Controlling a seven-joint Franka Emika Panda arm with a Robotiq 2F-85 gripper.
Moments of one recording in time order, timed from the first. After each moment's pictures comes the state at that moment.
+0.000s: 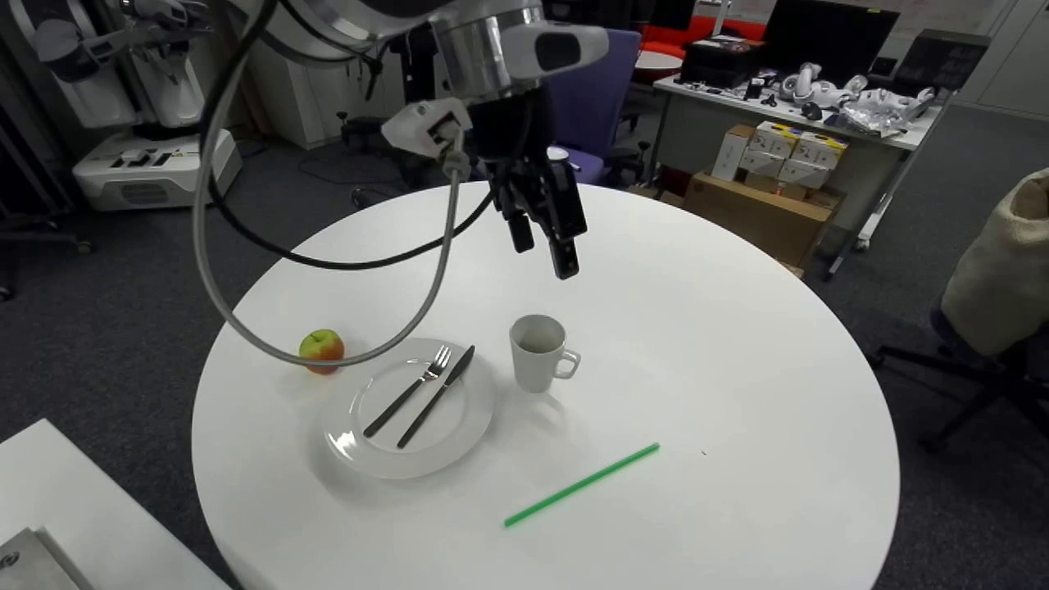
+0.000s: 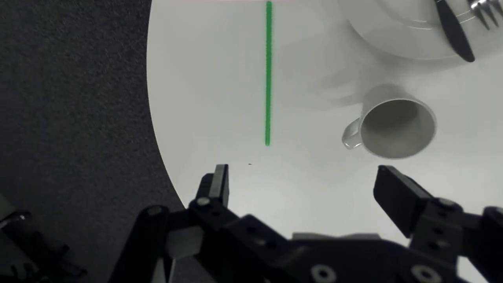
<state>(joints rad) -0.26 0.01 -0.18 -2.08 -0.39 2.20 0.36</state>
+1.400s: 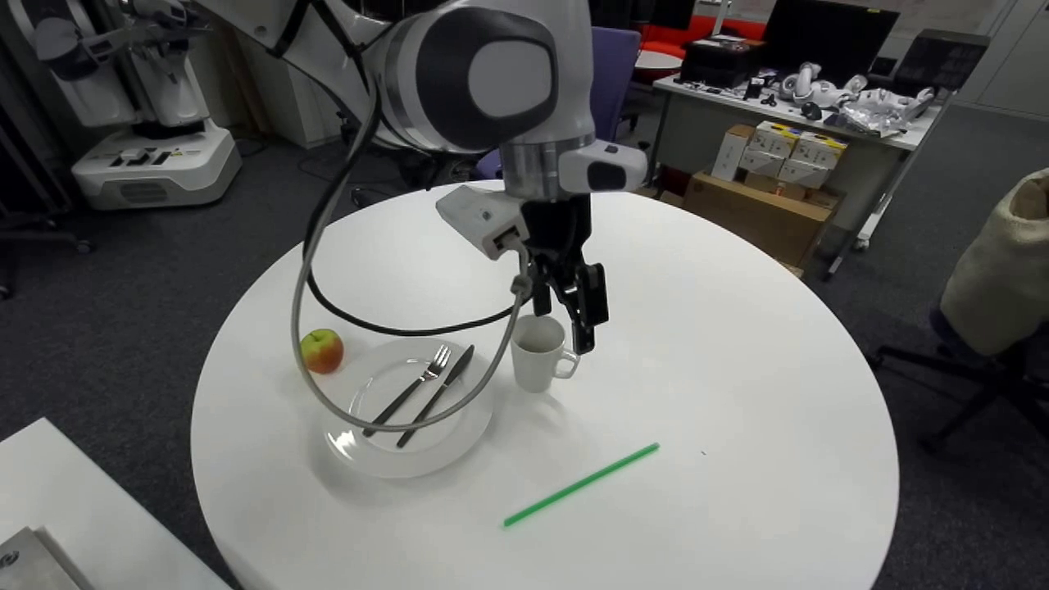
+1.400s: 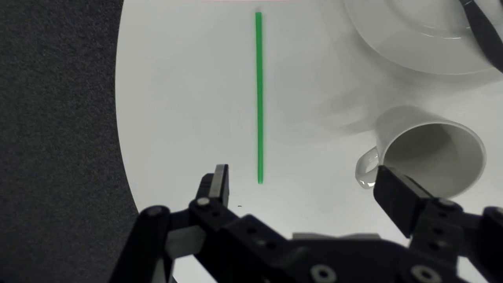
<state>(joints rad) -0.26 0.22 -0.25 -2.02 -0.26 2.27 0.26</state>
